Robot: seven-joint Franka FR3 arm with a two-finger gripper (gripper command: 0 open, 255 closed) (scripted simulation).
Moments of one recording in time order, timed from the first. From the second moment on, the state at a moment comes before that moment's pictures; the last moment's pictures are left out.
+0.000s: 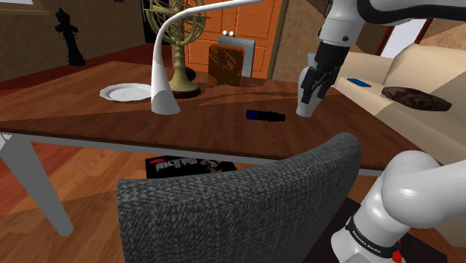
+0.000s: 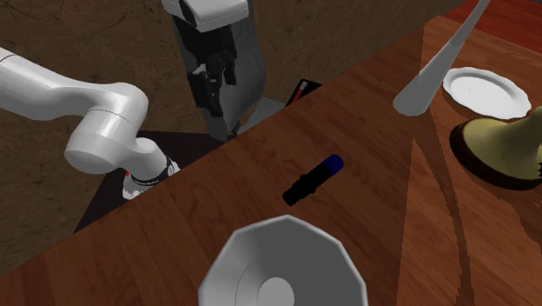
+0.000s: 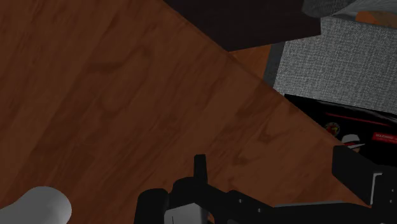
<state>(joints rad) 0.01 -0.82 -0.01 -2.35 -0.02 1.58 0.11</state>
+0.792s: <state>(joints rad) 0.11 -0.49 -0.23 -2.27 -0.11 1.78 -0.41</state>
